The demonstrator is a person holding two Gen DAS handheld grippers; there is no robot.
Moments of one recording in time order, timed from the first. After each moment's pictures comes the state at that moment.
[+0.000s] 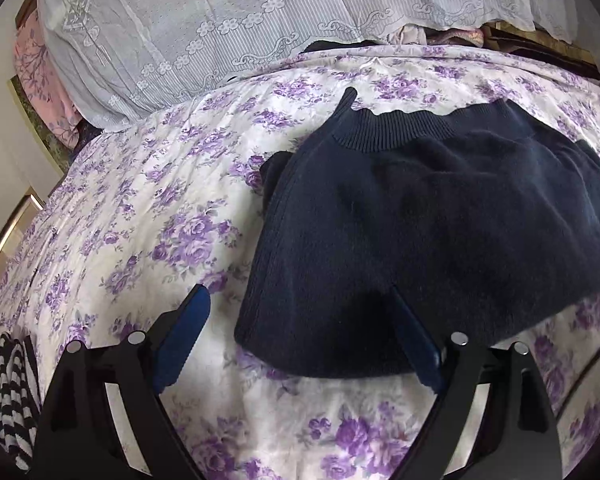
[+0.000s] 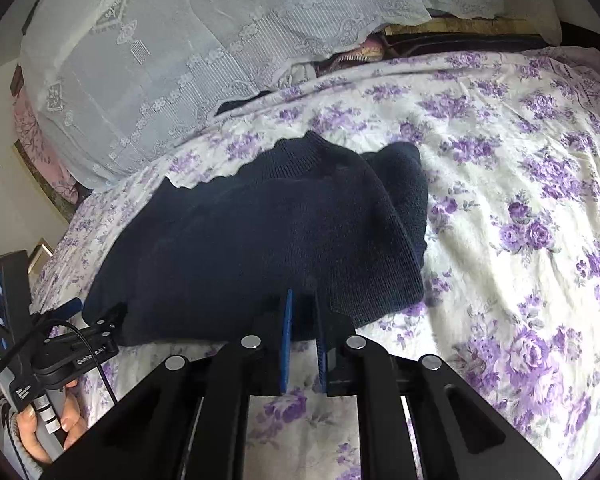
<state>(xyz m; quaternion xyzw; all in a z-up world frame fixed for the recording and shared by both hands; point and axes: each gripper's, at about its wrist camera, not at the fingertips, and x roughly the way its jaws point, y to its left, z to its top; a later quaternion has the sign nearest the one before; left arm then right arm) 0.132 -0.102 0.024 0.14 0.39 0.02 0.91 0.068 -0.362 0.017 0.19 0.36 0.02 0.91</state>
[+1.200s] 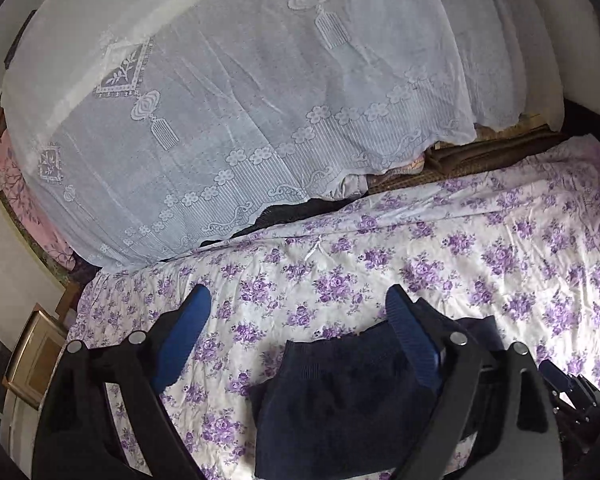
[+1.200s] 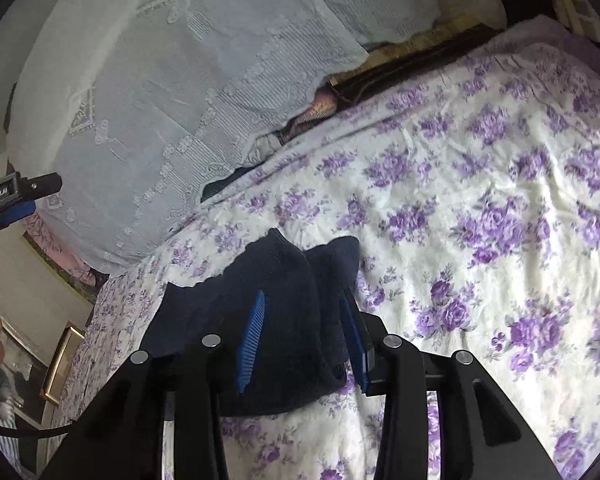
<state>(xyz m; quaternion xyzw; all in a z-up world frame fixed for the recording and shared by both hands) 0.159 -0.240 0.274 0.21 0.27 -0.05 0.94 0.045 -0.449 0.072 0.29 0.27 0.01 0.92</state>
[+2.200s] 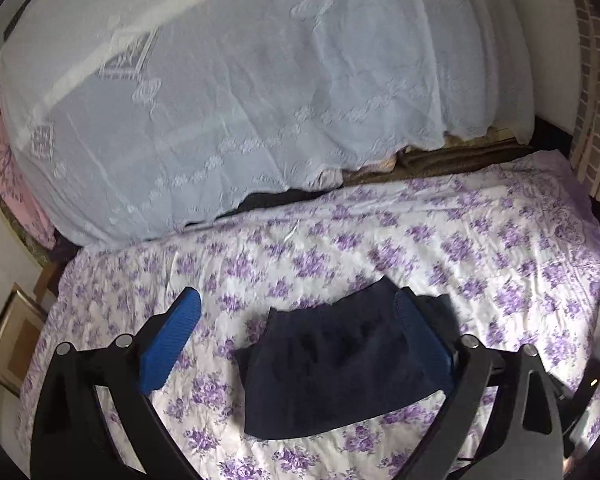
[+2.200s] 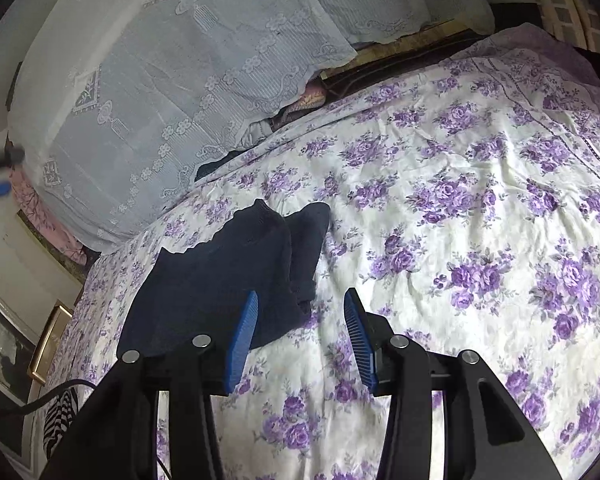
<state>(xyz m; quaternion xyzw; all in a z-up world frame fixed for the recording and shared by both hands) 0.118 -0.195 0.278 0.16 0.32 -0.09 0.93 0.002 -0.451 0.057 0.27 0.30 0.00 0.92</state>
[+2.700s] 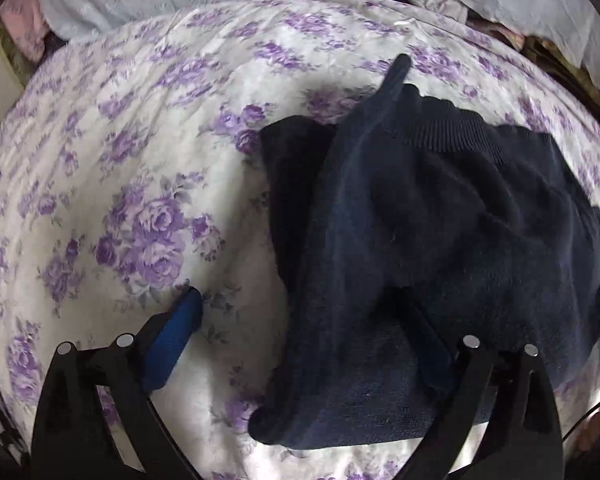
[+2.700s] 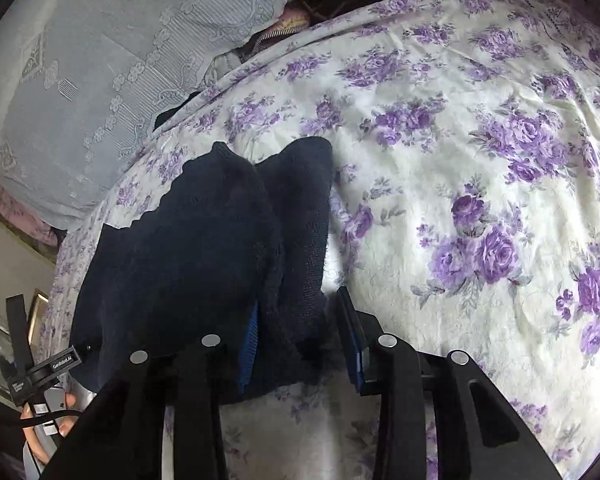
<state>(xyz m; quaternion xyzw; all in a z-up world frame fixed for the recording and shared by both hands) 0.211 -0.062 0.016 -0.01 0.53 -0.02 0.85 0.100 -0.432 -0.002 0.28 0.39 -0.02 0.88</state>
